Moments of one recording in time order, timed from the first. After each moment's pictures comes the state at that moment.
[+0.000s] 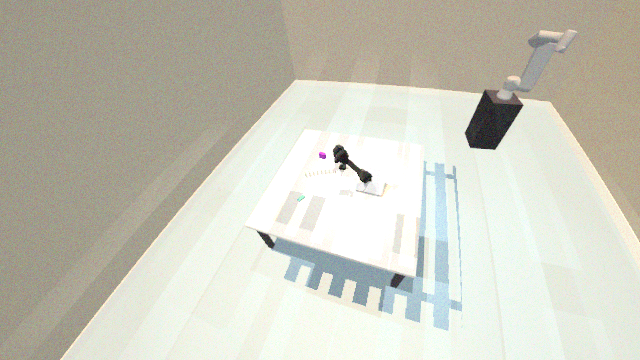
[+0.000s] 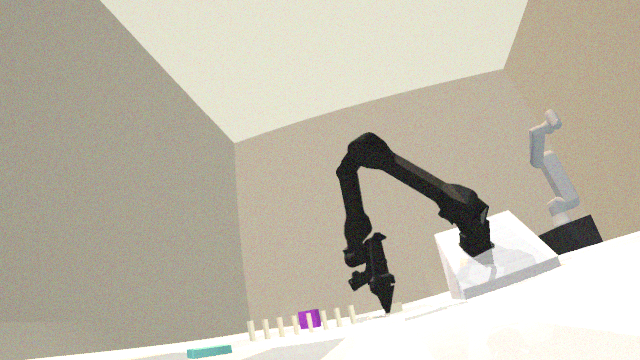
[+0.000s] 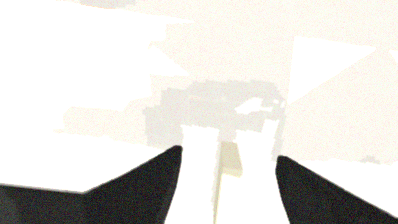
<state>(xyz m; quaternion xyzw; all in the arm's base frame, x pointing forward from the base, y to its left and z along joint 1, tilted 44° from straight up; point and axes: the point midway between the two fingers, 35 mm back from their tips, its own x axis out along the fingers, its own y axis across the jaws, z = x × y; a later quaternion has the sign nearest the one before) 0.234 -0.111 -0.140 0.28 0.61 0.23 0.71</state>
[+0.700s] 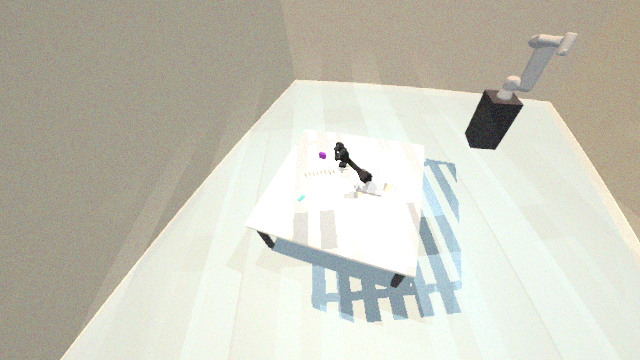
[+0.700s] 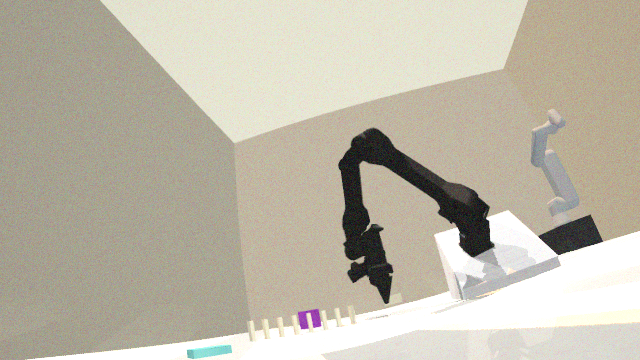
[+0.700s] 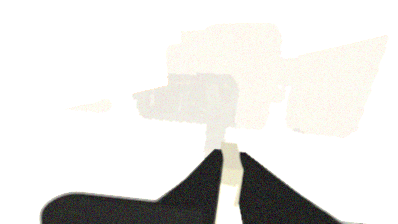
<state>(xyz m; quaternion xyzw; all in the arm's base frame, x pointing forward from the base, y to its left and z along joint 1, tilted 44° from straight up) 0.228 -0.128 -0.120 0.29 0.61 0.23 0.70</state>
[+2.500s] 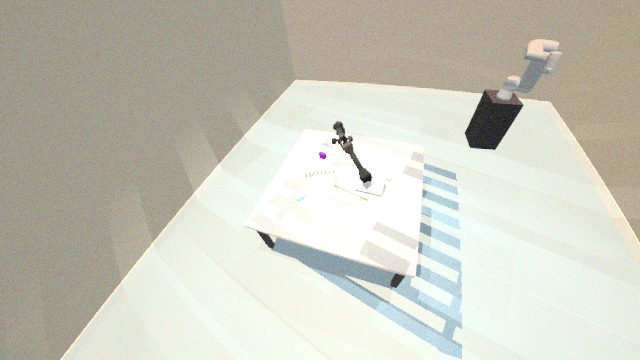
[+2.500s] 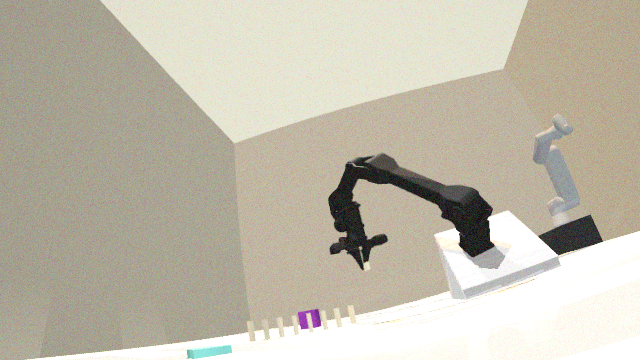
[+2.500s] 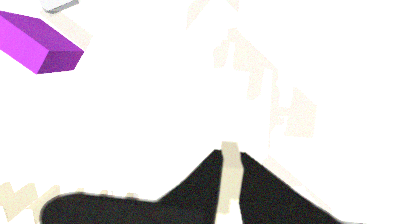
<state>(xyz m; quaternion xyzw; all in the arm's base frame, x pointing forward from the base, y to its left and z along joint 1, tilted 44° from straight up) 0.242 -0.309 -0.107 0.63 0.62 -0.20 0.42</state>
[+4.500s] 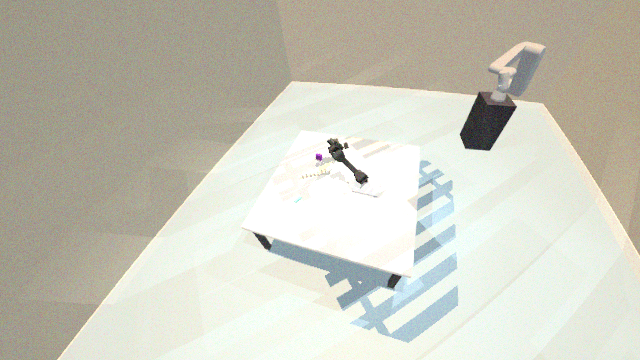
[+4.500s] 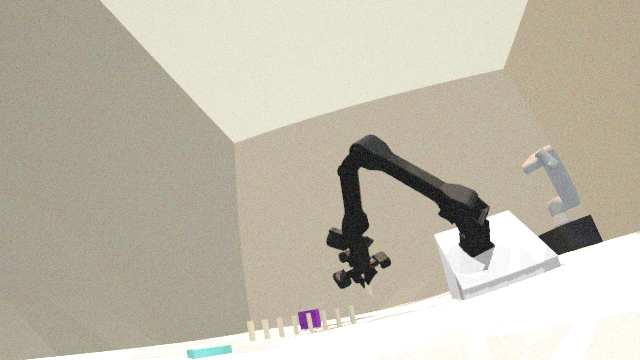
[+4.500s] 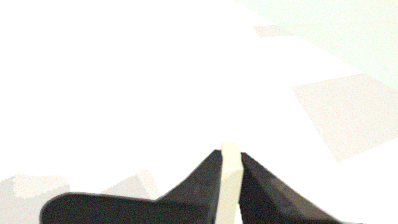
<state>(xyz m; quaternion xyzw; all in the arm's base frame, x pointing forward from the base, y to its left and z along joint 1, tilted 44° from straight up) 0.261 -0.297 -0.182 0.42 0.48 -0.46 0.62</state>
